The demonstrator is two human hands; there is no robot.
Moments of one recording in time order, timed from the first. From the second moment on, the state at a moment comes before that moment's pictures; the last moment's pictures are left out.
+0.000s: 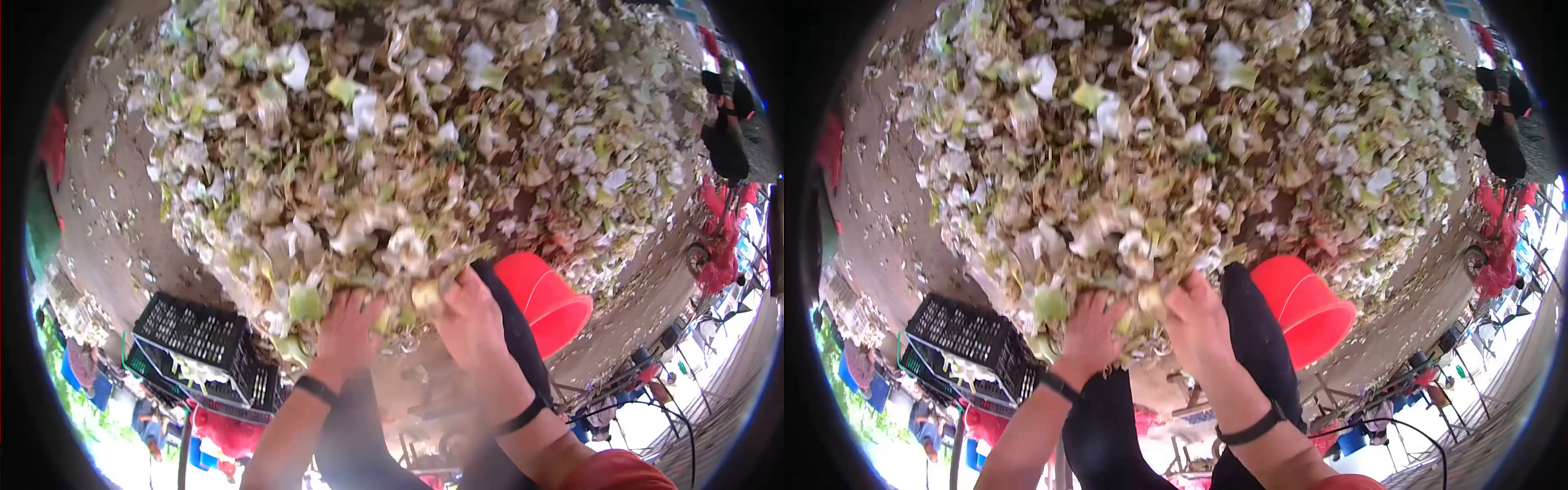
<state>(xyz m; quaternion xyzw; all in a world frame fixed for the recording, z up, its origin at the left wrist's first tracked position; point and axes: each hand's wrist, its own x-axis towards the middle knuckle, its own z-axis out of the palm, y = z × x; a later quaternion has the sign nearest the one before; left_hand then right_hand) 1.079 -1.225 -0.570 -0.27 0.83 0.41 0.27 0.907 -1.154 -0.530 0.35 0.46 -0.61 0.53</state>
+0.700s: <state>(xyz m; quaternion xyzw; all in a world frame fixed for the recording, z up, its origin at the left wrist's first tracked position) 1.040 -1.222 -0.489 -0.48 0.74 0.47 -0.02 0.927 -1.151 -0.510 0.13 0.56 -0.49 0.65</state>
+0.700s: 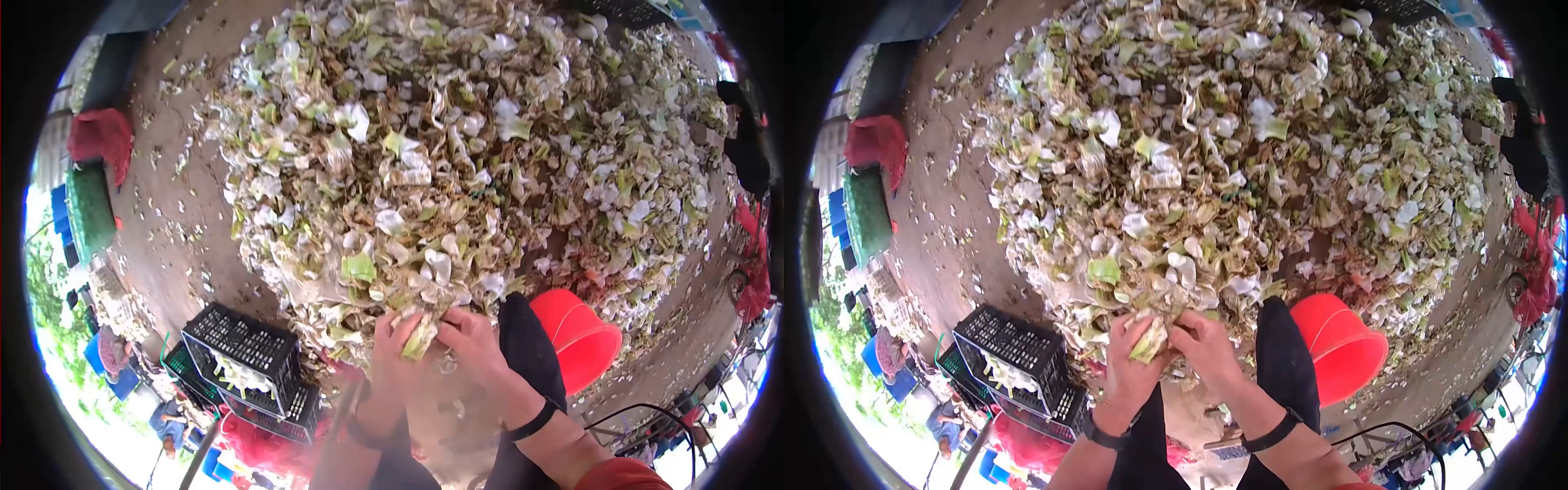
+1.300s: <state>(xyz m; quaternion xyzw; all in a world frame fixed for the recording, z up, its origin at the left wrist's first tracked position) 1.047 -1.215 -0.474 -0.60 0.31 0.73 -0.10 0.928 -1.151 -0.511 0.15 0.53 -0.50 0.67</state>
